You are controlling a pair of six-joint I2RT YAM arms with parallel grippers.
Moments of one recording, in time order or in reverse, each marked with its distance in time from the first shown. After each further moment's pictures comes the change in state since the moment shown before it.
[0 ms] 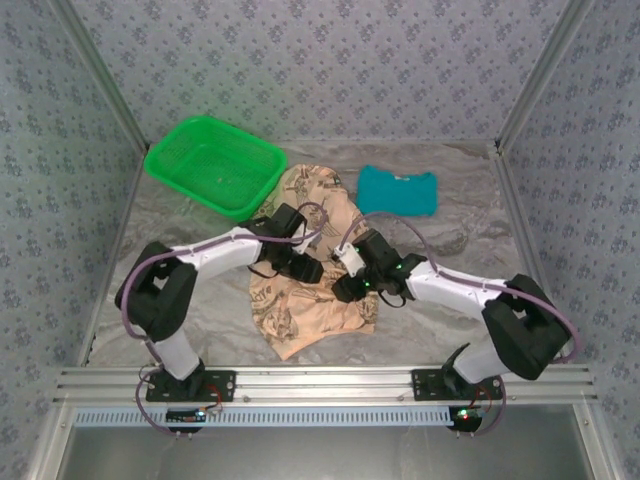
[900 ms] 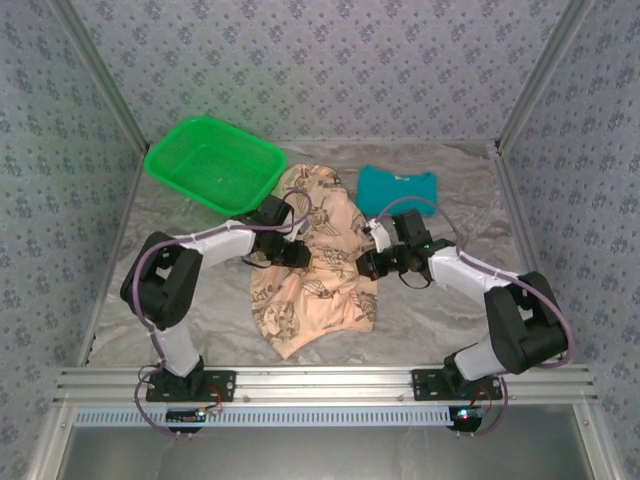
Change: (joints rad) left arm 0.121 0.057 0.001 0.113 0.048 -0.074; right arm -0.306 0.000 0.003 -0.010 -0.370 0.034
